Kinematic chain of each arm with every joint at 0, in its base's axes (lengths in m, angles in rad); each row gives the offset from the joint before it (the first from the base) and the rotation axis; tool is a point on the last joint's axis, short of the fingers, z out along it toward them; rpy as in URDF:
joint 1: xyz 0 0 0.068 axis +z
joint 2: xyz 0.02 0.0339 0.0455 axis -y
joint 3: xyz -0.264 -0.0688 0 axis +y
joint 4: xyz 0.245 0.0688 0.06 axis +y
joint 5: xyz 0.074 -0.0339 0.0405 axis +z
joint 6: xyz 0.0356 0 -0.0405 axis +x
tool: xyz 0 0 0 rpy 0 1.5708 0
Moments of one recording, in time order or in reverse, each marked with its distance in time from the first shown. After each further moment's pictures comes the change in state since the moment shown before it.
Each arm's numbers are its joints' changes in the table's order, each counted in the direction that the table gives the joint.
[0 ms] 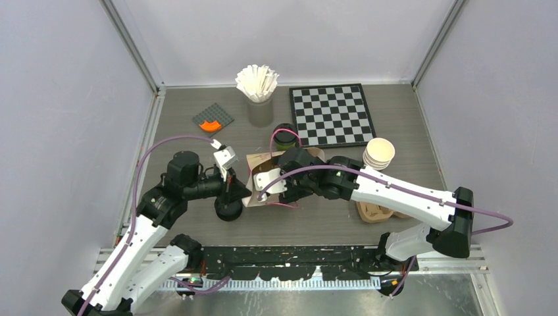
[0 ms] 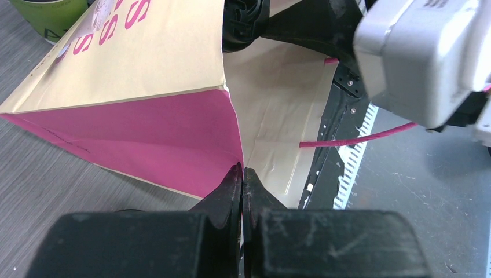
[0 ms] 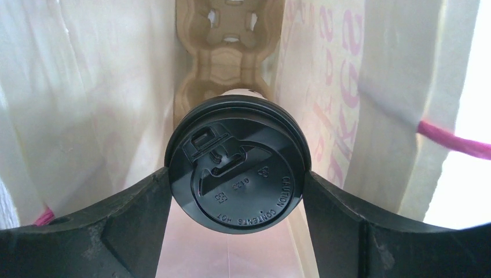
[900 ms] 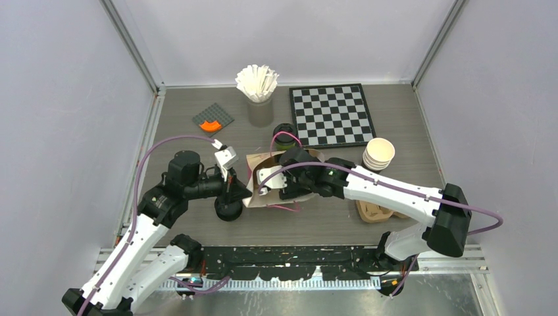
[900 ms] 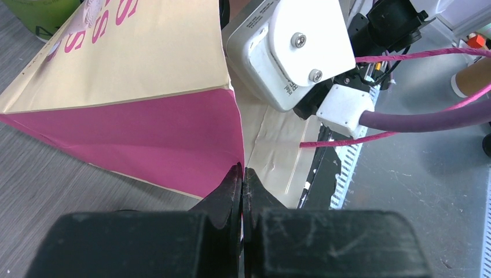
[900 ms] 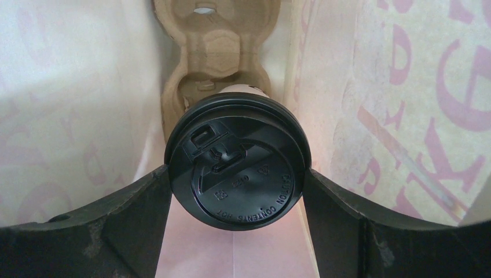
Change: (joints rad) left arm 0.000 -0.009 0.000 0.002 -0.015 0.001; right arm -0.086 -0.030 0.158 -0.183 0.002 -0.002
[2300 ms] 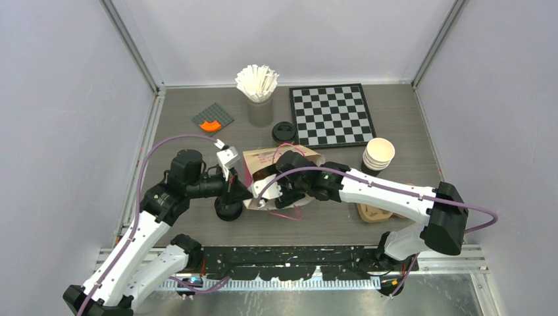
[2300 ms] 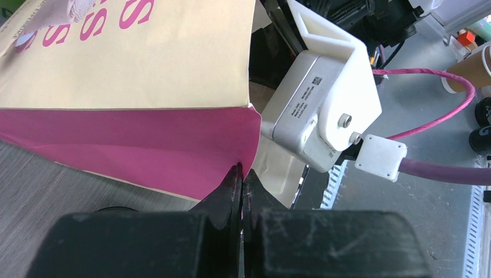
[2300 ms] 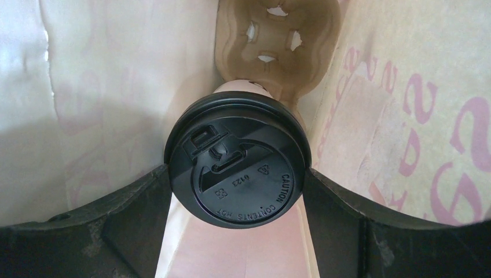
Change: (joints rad) left arm 0.001 -0.026 -0.002 0.018 -0.024 -0.009; right arm 0.020 -0.022 0.034 -0.085 0.164 -0.111
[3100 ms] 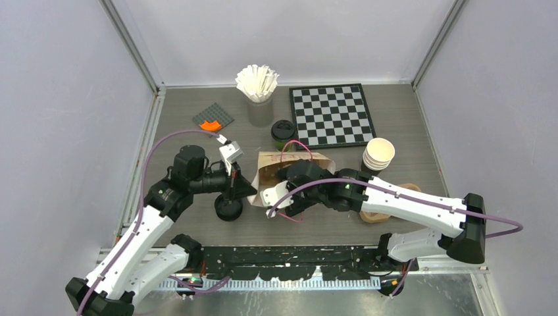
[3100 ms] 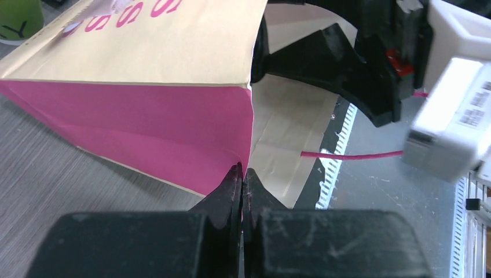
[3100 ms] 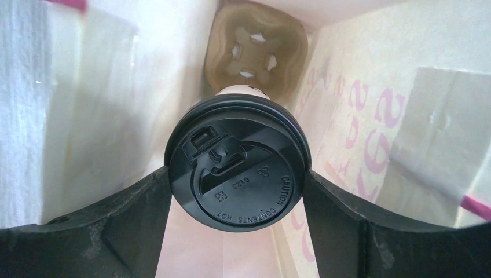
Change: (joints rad) left arm 0.002 -0.043 0.000 -0.085 -0.030 -0.055; right arm 0.091 0.151 -0.010 0.150 -0.106 0.035
